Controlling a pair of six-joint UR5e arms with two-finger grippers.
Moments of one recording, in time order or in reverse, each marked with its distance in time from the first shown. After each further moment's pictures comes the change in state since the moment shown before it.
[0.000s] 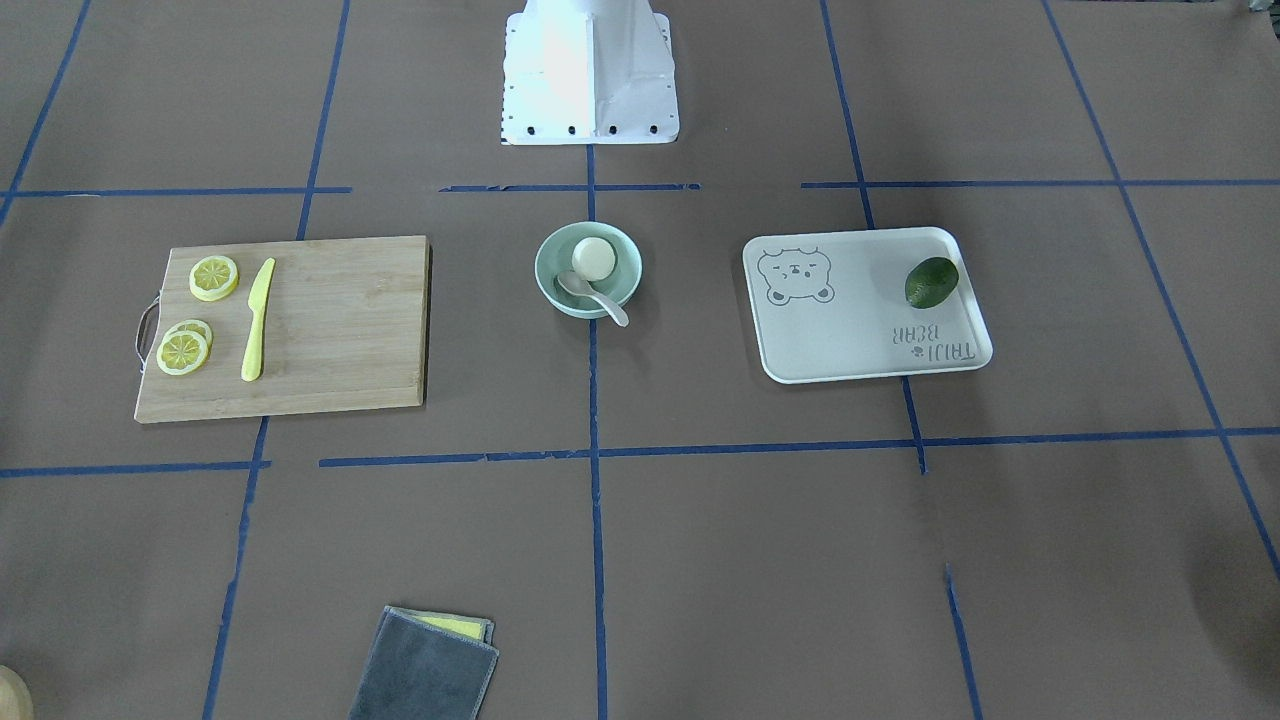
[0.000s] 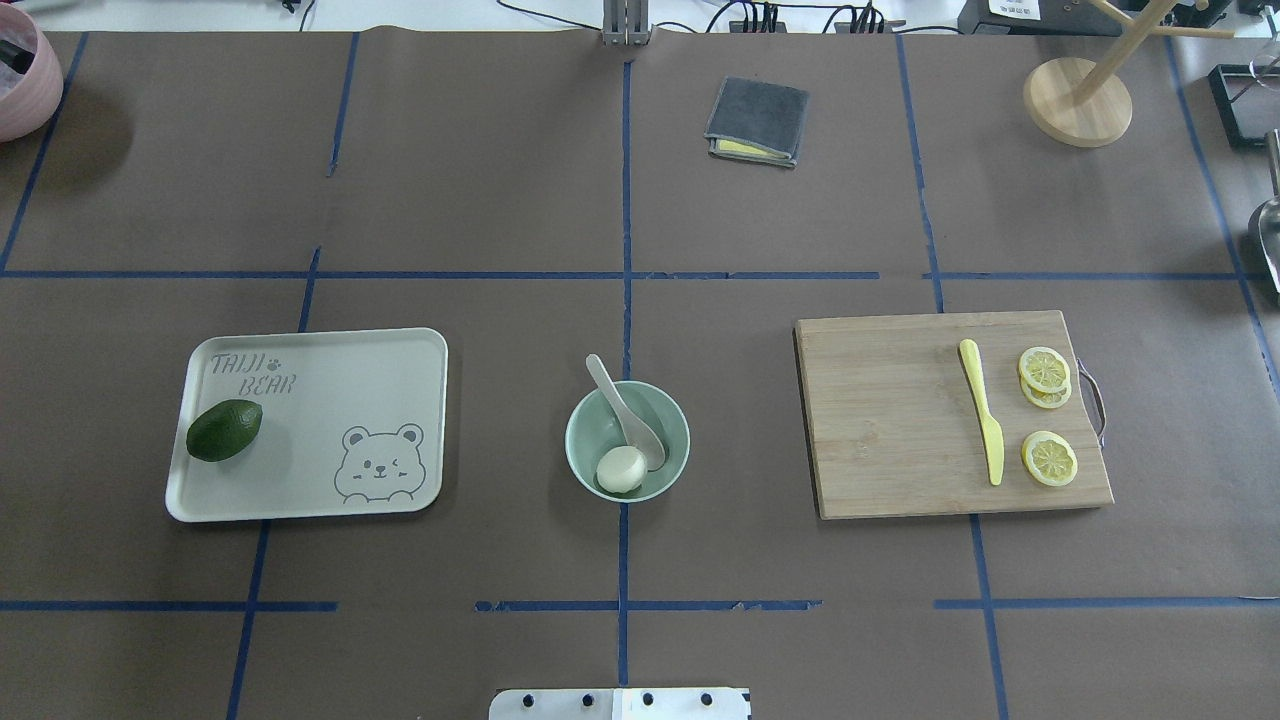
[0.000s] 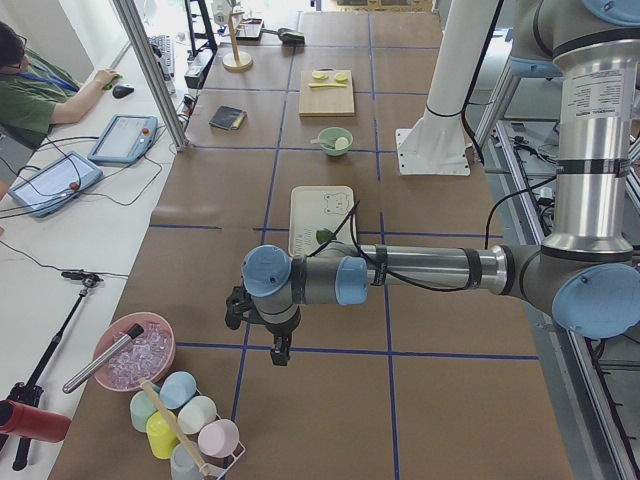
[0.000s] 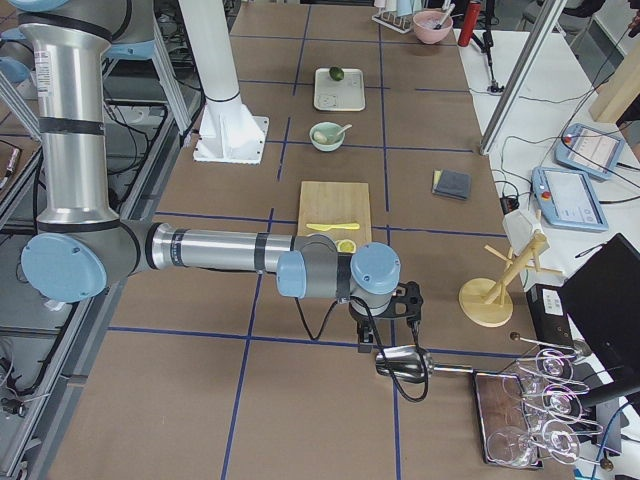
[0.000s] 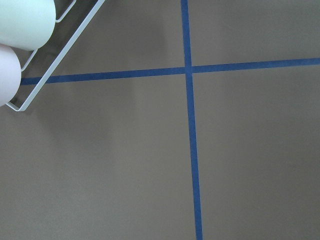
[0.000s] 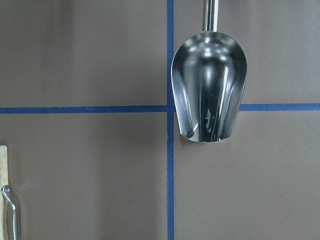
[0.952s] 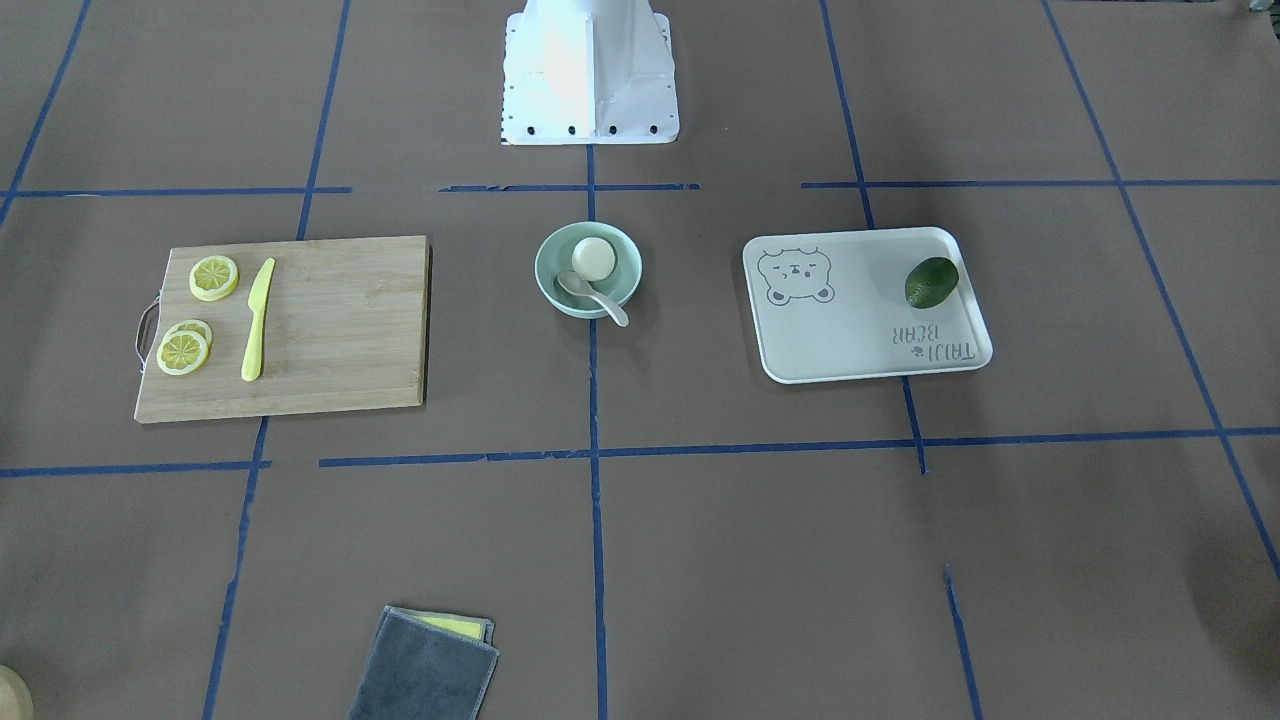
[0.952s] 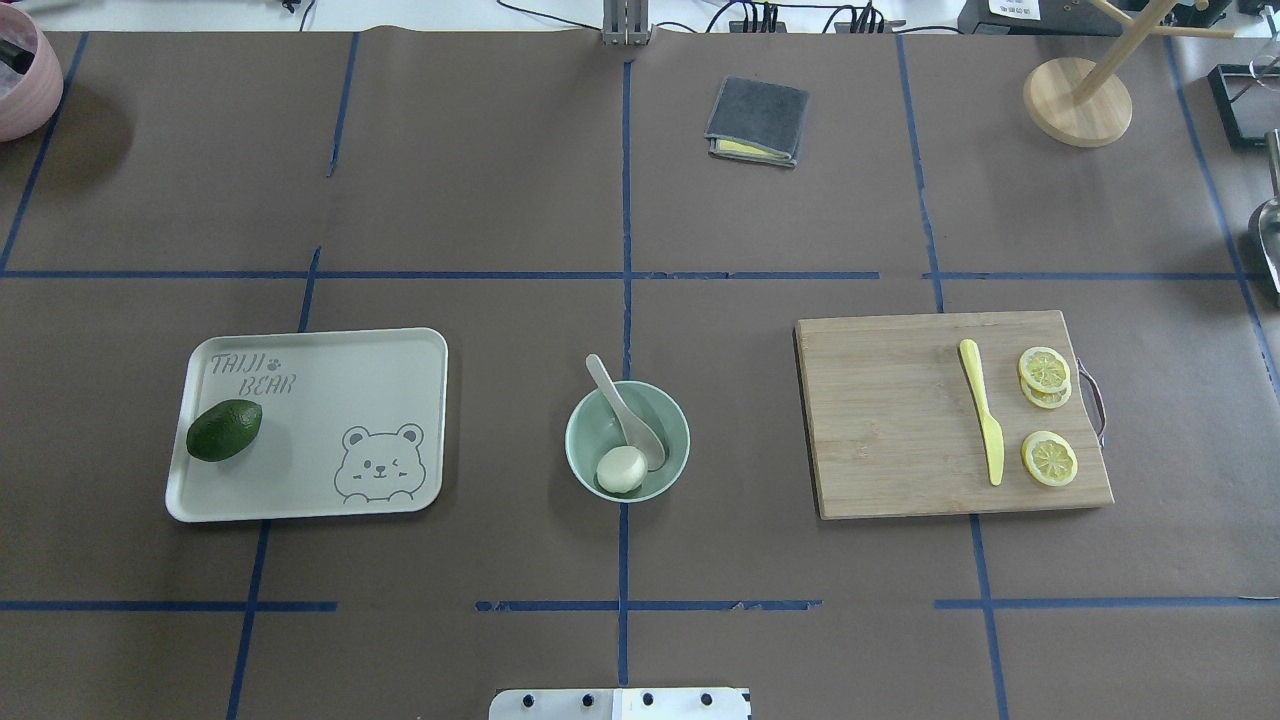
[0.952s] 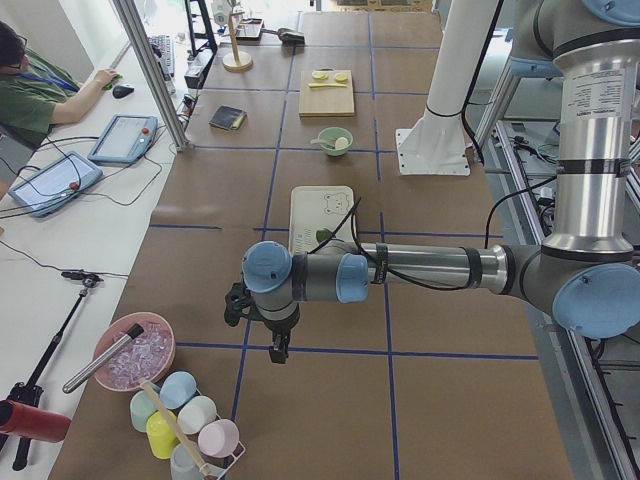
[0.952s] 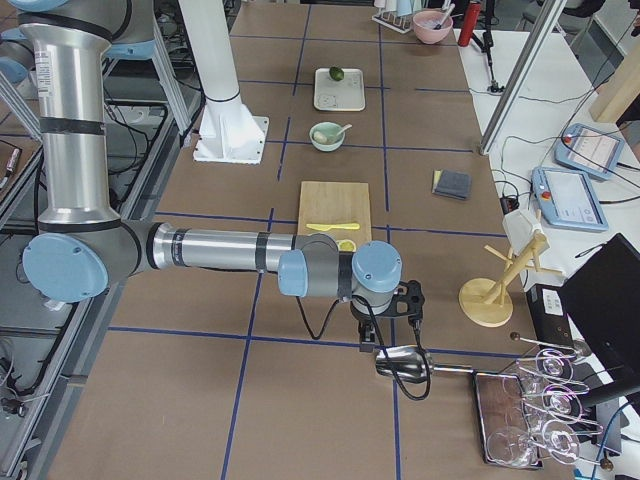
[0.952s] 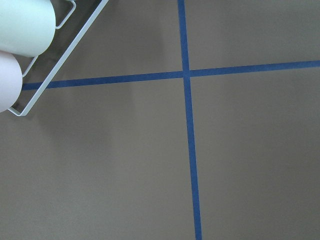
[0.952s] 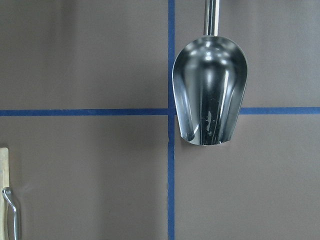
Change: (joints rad) left arm -0.005 0.000 -0.016 -0.005 0.003 0.001; right arm 0.000 0.004 0.001 0.001 -0.003 0.001
